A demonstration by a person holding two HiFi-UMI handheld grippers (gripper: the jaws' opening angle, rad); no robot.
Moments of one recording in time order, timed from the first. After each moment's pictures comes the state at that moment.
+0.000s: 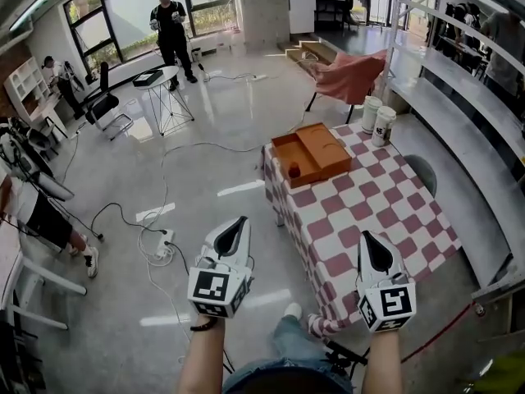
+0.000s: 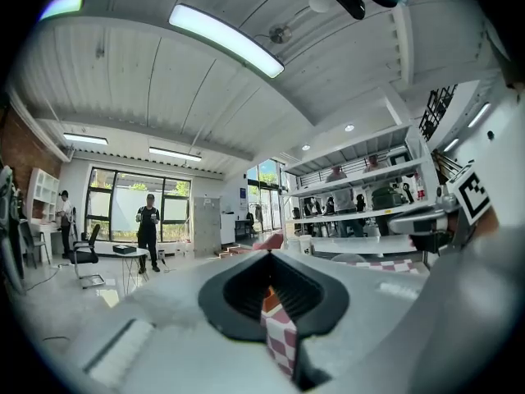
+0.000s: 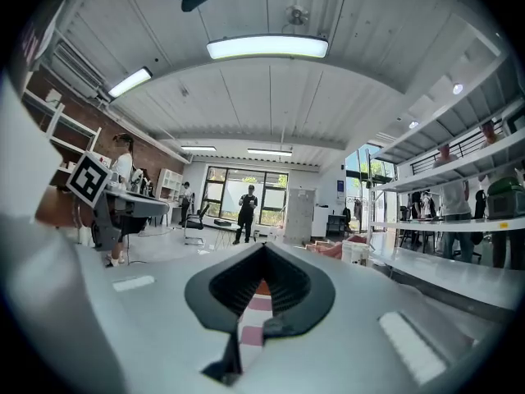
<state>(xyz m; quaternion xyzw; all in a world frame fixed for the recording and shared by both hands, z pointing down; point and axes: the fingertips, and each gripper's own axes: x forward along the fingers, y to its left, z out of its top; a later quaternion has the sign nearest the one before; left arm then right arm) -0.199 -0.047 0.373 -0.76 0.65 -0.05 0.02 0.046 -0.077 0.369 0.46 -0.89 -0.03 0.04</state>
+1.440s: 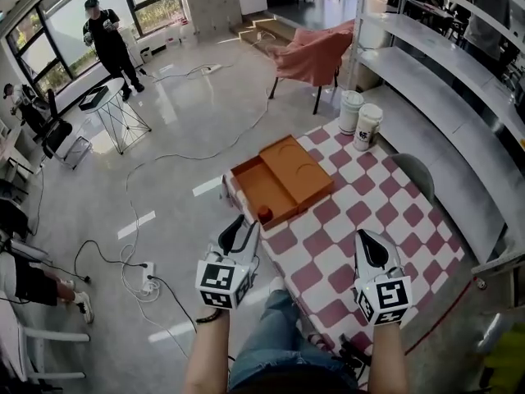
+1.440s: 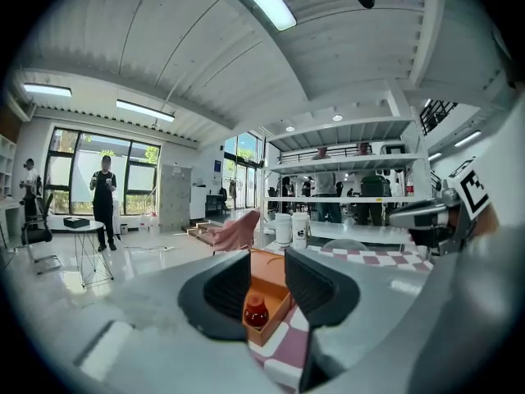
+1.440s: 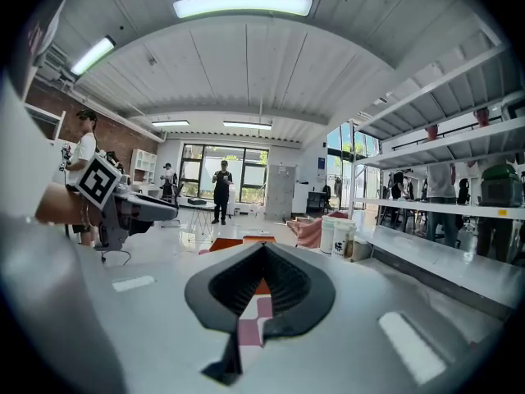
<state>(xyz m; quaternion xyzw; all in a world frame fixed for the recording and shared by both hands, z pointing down) -0.184 -0.301 0.448 -0.82 0.56 -0.09 -0.08 0.050 -0.280 0.427 0.52 -0.85 0.02 0.11</state>
